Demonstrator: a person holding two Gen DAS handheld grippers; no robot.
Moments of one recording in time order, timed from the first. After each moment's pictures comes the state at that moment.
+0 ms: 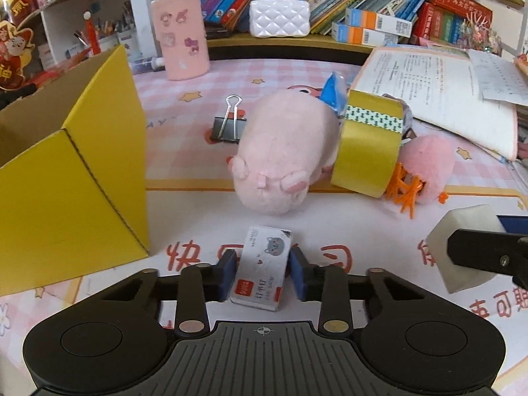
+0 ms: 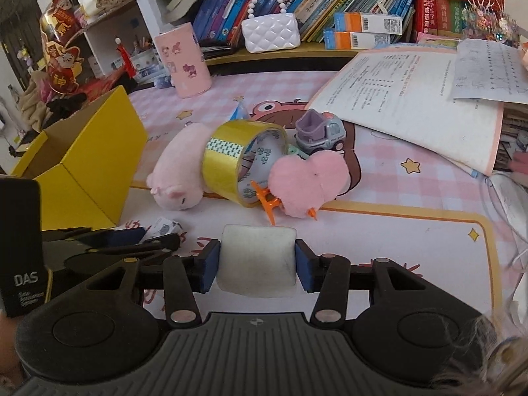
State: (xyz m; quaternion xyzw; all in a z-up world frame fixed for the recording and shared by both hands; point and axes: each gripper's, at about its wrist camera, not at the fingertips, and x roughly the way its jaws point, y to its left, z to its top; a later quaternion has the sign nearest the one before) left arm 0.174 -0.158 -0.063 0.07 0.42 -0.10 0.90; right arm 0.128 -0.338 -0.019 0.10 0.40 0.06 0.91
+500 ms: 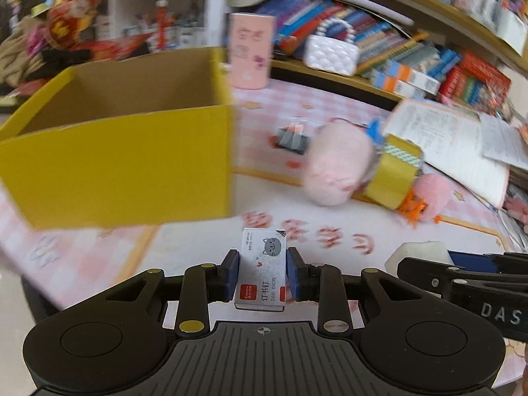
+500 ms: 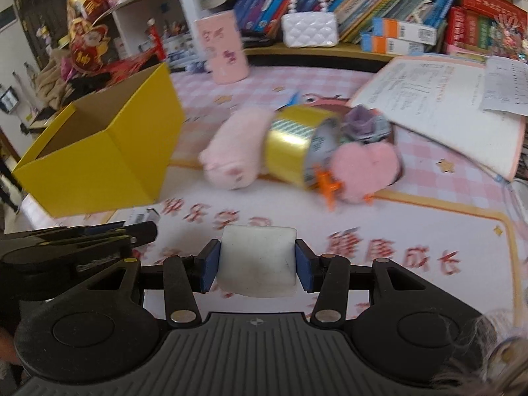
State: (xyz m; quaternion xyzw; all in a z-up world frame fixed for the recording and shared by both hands) left arm 0.116 -0.074 -0.028 -0.04 0.40 -0.05 0.92; right arm 0.110 -0.277 -0.016 0.07 0.40 0.09 0.91
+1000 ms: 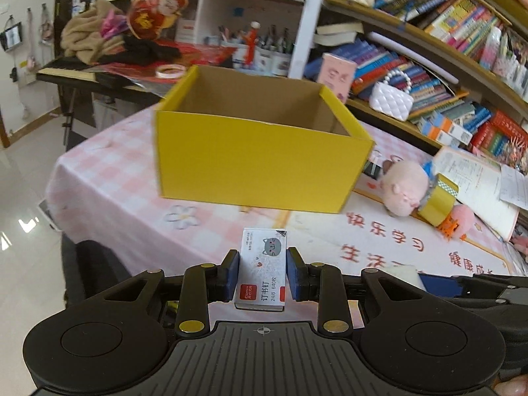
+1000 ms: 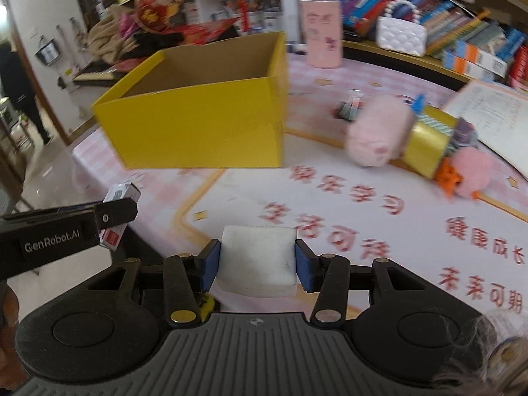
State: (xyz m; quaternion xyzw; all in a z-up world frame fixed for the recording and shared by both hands) left arm 0.036 0.045 0.002 -0.09 0.36 0.01 0.93; right arm 0.066 -0.144 -0.010 0.01 0.41 0.16 0.90
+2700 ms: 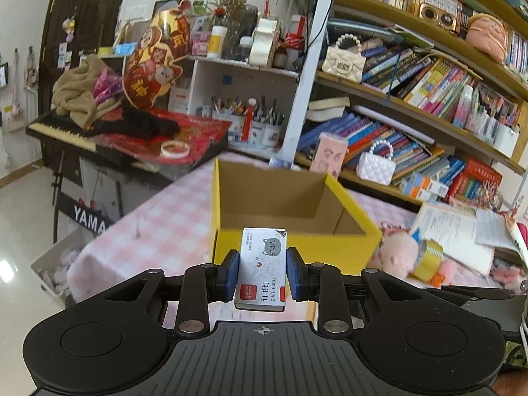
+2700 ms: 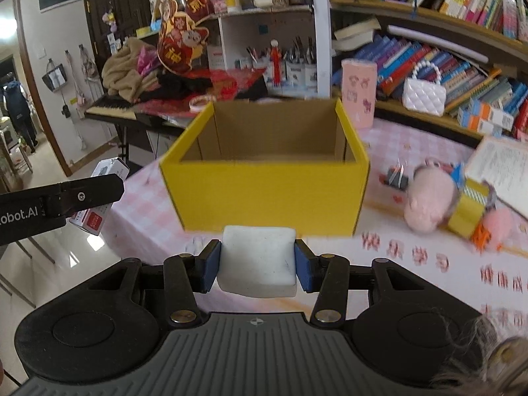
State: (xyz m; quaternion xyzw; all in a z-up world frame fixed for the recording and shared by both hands) left arm 0.039 0.136 0.071 -0.09 0.25 -0.05 0.96; right arm 0.066 -0.045 0.041 0.01 0.33 0.15 0.93
